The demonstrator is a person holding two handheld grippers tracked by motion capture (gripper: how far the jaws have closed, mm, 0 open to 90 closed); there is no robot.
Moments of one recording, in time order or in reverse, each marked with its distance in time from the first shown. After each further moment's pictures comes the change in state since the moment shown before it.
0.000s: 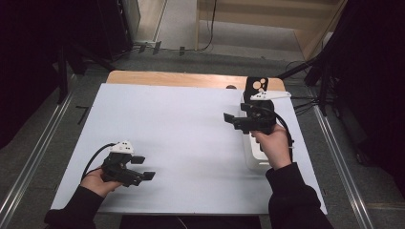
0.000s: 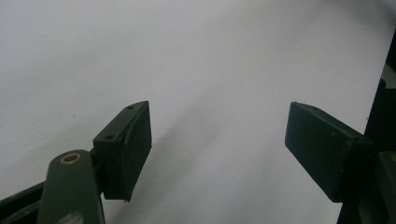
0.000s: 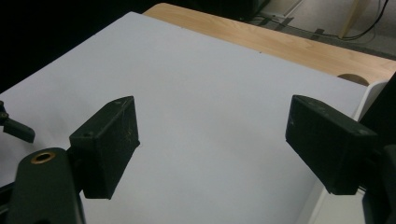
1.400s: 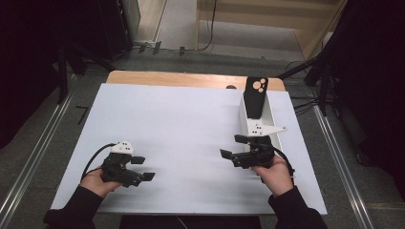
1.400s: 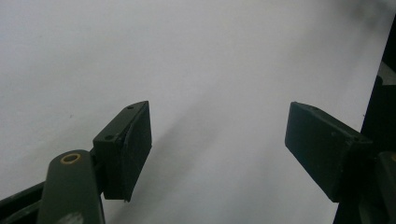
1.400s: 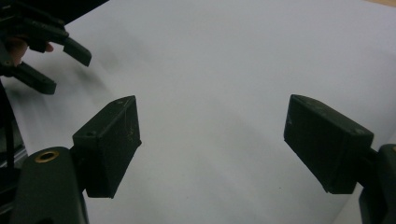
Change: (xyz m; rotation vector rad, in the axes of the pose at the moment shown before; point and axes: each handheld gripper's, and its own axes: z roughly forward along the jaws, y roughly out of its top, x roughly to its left) left arm 0.000 0.000 -0.001 0.004 -0.008 0.009; right arm 0.036 -0.072 -0.015 0.077 0.128 -0.072
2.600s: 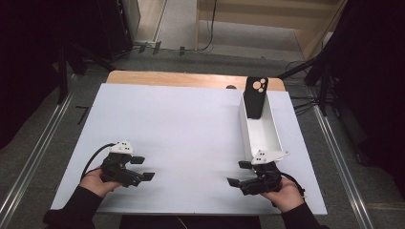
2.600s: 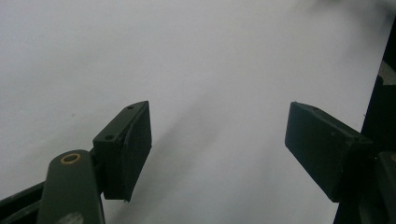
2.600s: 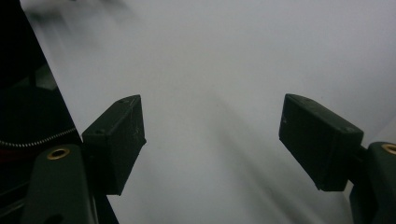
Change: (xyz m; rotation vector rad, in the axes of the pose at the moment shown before) left arm 0.000 0.000 -0.001 0.001 0.004 0.000; right arm 0.013 -0.061 -0.013 0.141 0.063 -0.034
